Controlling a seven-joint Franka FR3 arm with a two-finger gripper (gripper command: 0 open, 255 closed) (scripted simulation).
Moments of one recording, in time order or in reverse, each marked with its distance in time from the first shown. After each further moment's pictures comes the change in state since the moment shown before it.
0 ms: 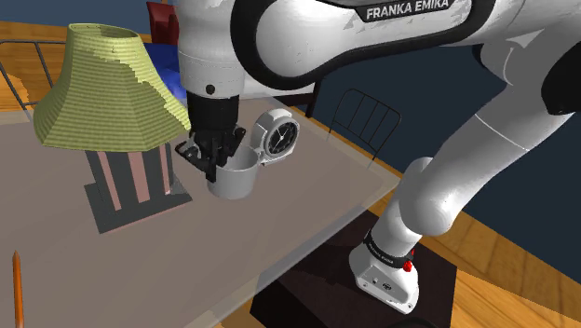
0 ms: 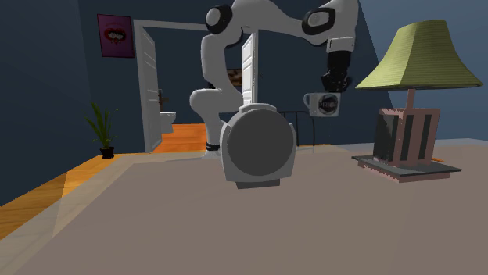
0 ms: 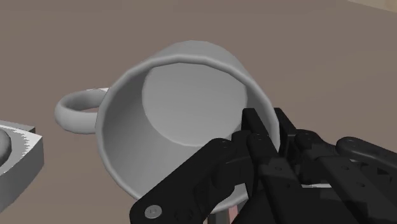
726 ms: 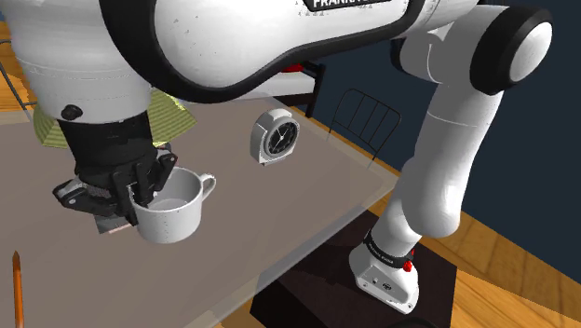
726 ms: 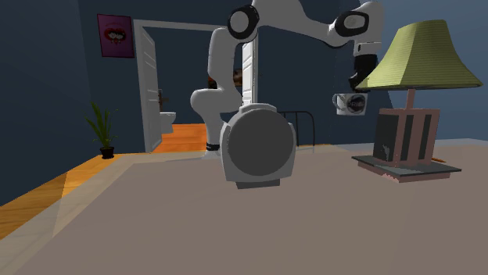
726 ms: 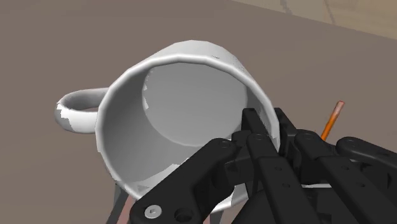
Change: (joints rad) arm 0.134 0.423 0.156 0.399 -0.262 -0.080 0.363
